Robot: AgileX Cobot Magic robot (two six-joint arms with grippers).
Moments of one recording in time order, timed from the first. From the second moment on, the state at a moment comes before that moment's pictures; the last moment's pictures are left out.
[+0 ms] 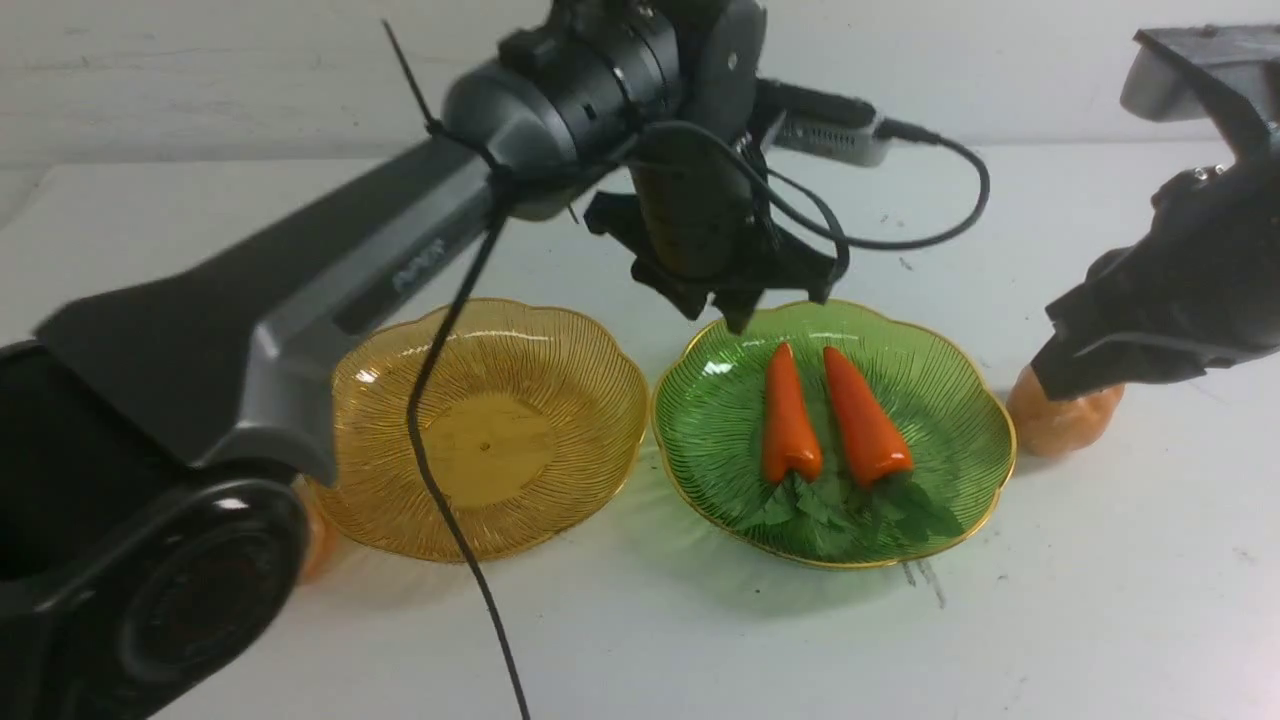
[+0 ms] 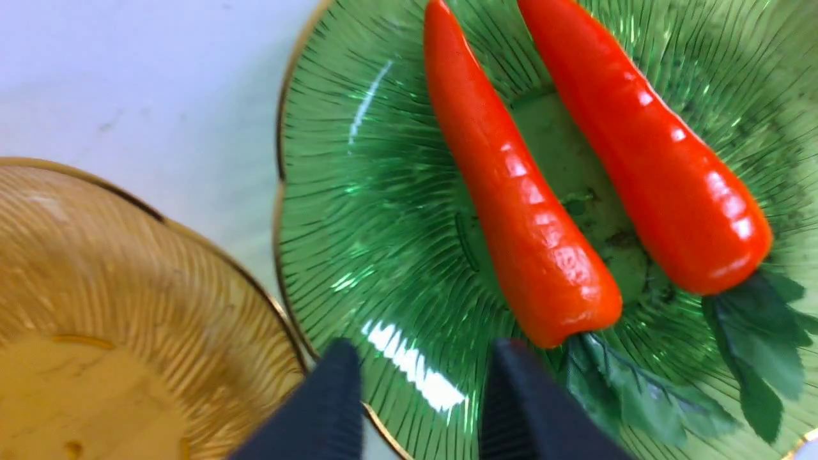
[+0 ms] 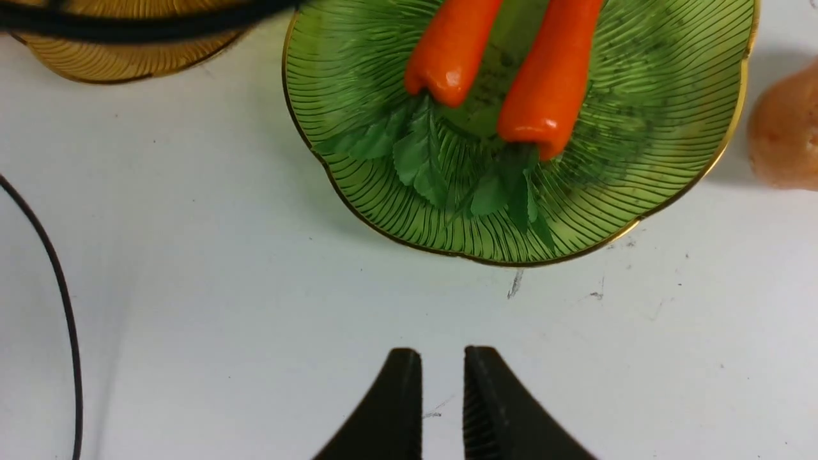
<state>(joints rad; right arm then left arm) 0.28 1.38 -1.31 0.28 1.25 -0.15 -0.62 2.18 -2.19 0.02 1.23 -0.15</state>
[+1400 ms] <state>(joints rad) 0.28 1.38 -1.31 0.34 1.25 -0.12 0.05 1.86 -1.31 -0.10 1.13 -0.38</state>
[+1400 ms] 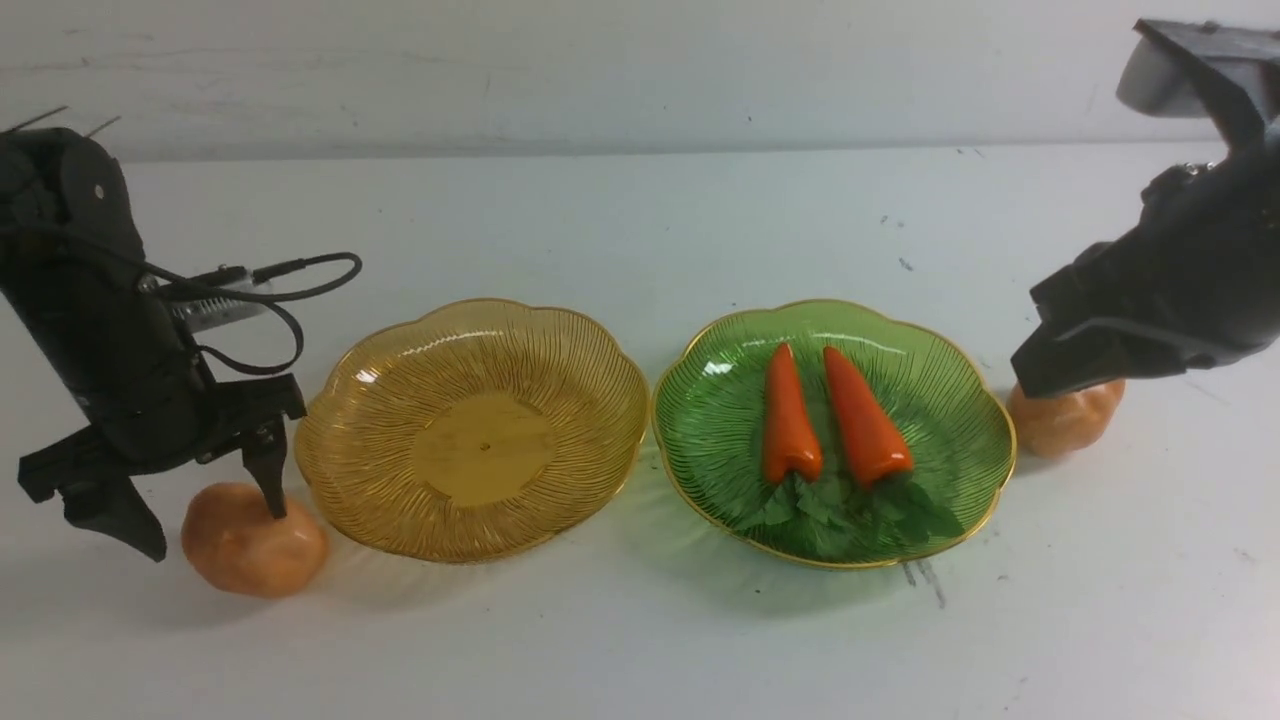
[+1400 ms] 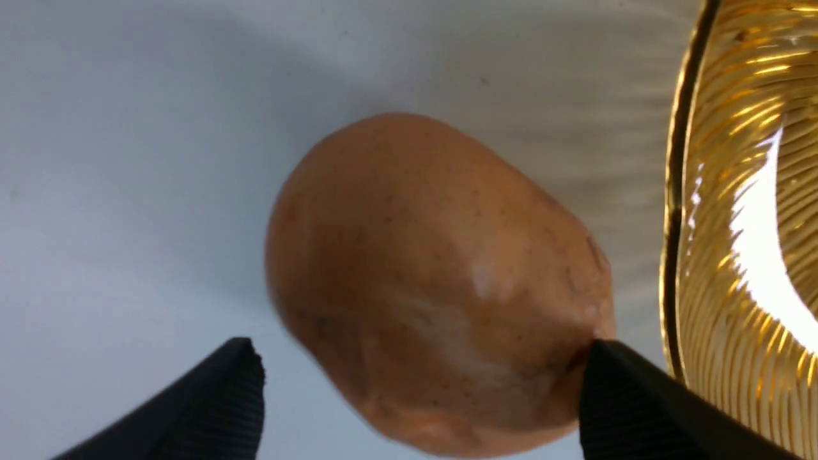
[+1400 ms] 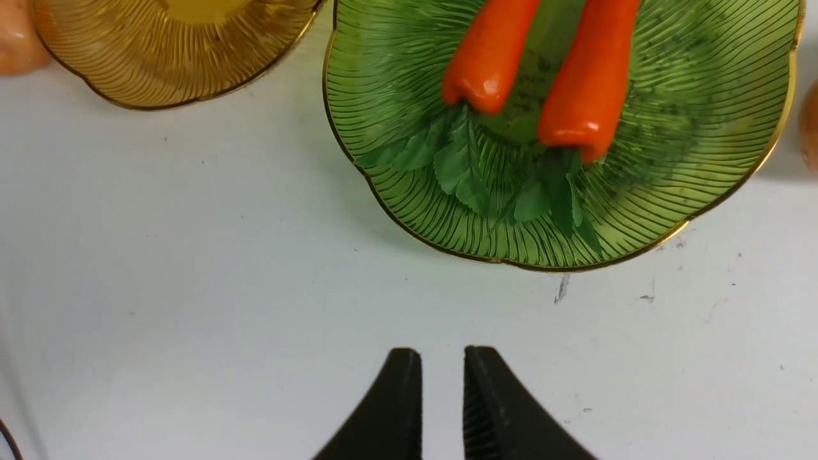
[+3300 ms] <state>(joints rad) 0.28 1.38 -1.31 0.23 1.25 -0.14 -0.19 1.96 -1.51 -0.30 0.91 0.08</state>
